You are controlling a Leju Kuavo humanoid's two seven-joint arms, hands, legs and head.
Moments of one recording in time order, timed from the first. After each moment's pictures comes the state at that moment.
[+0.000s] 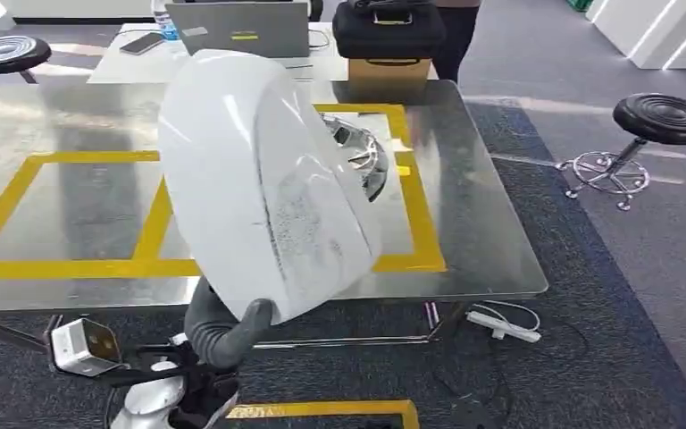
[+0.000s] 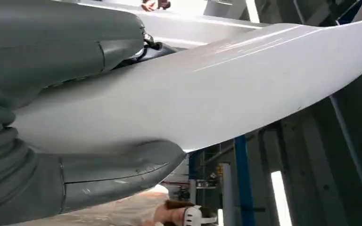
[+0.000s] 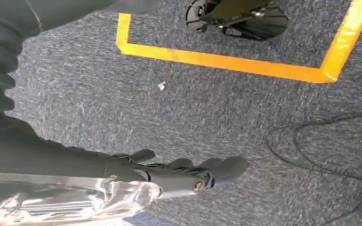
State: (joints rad) left arm 0.03 -0.23 -0.49 -1.70 0.14 -0.48 -0.62; right arm -0.11 0.18 -1.00 -0.29 1.34 -0.27 -0.27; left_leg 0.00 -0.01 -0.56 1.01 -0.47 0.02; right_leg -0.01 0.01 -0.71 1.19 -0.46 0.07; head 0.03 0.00
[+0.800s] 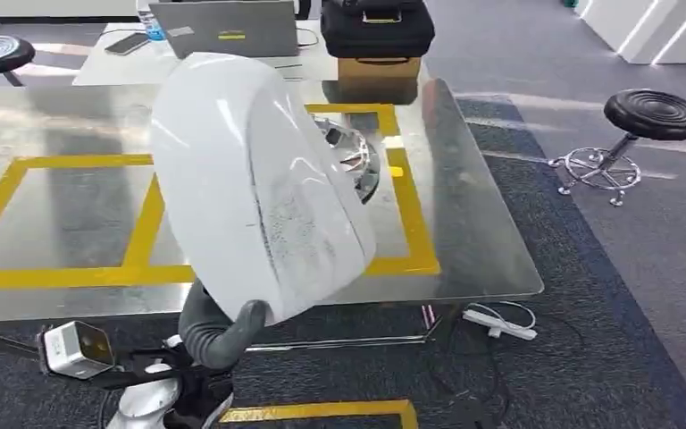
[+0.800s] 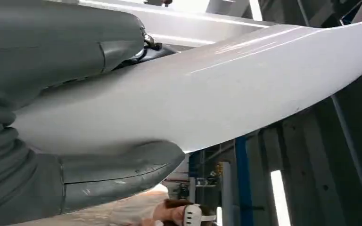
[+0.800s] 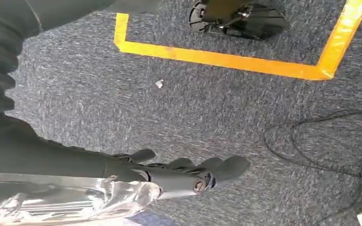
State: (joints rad) left arm 0.03 -0.23 -0.49 -1.70 0.15 -0.49 -0.62; right arm -0.12 0.18 -1.00 -0.29 1.35 -0.27 -0.27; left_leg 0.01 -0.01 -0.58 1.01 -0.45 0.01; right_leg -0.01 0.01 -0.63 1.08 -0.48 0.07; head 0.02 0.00
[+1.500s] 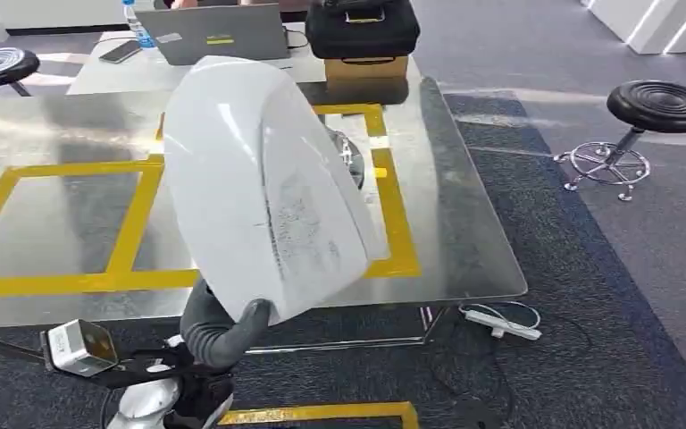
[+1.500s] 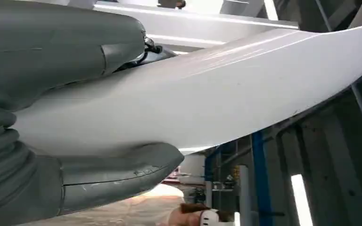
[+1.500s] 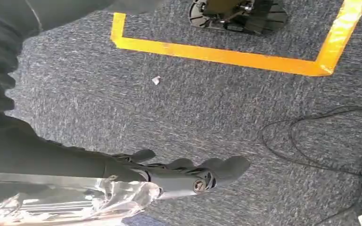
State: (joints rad) left arm 0.03 -0.23 -0.49 -1.70 0.15 -0.48 -0.61; right arm -0.12 0.18 -1.00 -0.29 1.35 -0.27 -0.27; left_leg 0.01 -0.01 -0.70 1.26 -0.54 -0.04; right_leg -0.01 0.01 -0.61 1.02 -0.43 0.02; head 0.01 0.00
